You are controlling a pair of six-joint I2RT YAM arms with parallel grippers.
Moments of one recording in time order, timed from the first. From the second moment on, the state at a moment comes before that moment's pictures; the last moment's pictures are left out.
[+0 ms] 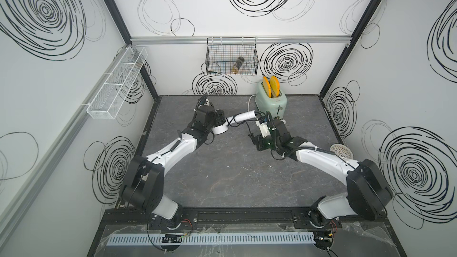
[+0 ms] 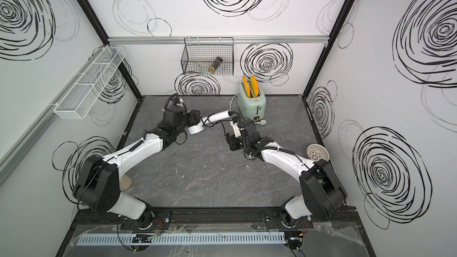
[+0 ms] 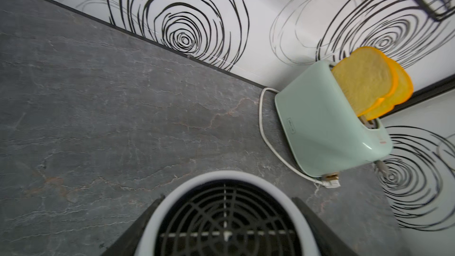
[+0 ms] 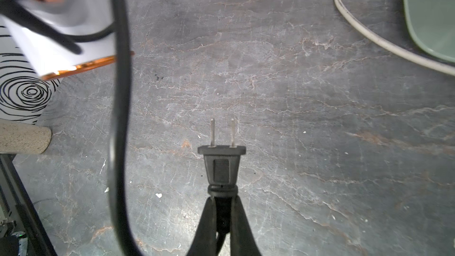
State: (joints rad) left arm -0.40 1.55 1.05 0.01 -0.19 -0.61; right arm 0.64 1.43 0.89 -0.17 -0.12 0.36
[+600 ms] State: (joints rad) left arm -0.45 1.74 1.16 -0.07 -0.44 -0.42; right arm 0.78 1.36 1.03 -0.30 0.20 0.24
